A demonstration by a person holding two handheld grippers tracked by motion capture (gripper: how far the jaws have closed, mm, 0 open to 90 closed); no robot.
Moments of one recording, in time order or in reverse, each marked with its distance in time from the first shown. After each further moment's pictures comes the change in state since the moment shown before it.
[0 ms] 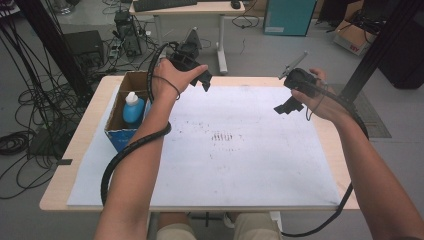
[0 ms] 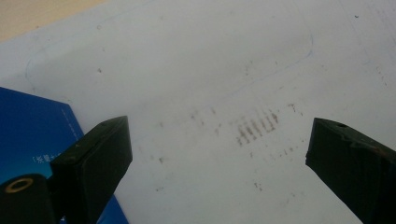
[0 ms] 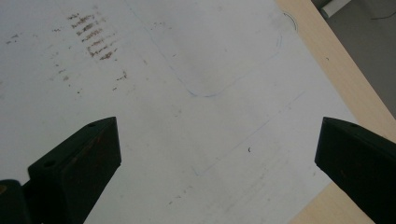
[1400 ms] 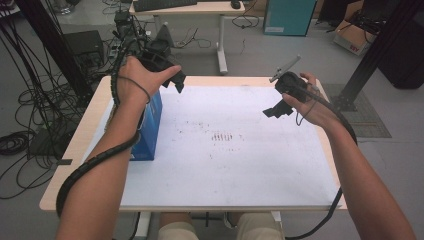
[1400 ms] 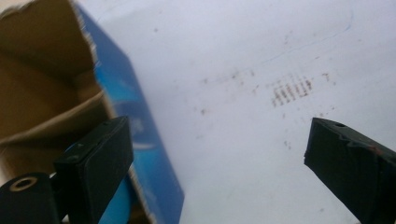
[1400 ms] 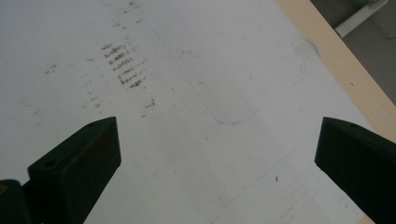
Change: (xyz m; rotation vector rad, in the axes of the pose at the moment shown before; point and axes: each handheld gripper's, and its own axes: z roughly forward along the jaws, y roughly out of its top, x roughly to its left) left arm 0.020 -0.040 -0.051 0.009 0.091 -0.043; right arm 0.020 0.009 0.006 -0.076 0.049 0.000
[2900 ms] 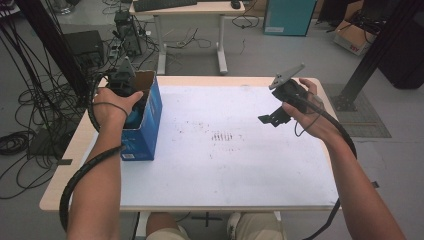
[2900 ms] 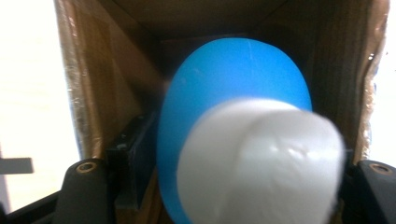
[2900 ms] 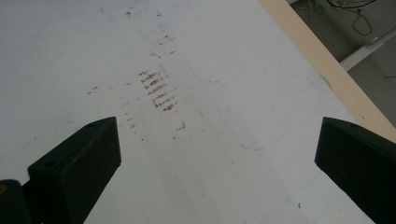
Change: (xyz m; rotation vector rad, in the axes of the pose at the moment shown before) left arm 0.106 -0.065 0.062 0.199 0.108 -0.343; right arm 0.039 -0.004 -0.015 -0.141 0.010 -0.031
